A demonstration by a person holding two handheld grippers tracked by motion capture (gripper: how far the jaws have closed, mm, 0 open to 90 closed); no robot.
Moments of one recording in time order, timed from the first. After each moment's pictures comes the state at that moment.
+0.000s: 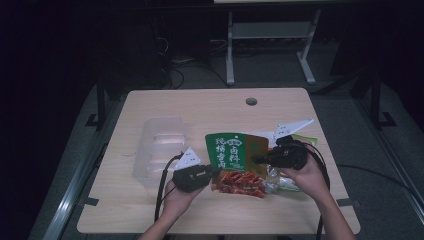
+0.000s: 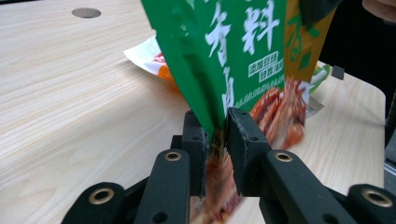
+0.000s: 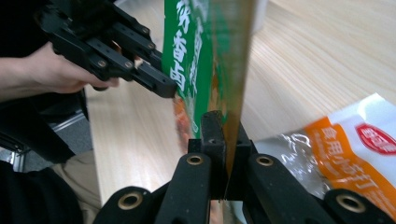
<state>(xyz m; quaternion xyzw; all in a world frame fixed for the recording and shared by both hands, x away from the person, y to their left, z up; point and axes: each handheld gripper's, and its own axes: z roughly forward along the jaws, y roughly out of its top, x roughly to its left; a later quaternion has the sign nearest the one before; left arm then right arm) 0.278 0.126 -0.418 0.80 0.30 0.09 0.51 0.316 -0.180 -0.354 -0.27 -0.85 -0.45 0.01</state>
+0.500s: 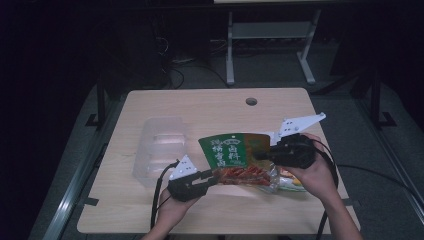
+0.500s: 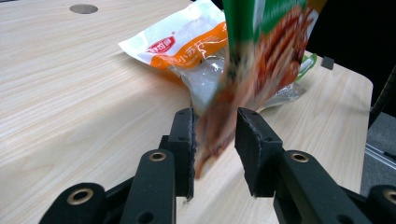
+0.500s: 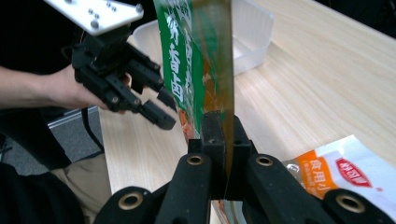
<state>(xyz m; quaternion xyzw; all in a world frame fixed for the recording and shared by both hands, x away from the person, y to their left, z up) 0.258 0.135 -0.418 0.80 0.30 0.10 0.51 0.292 -0.176 -0.305 -0.24 -0.85 -0.46 -0.04</state>
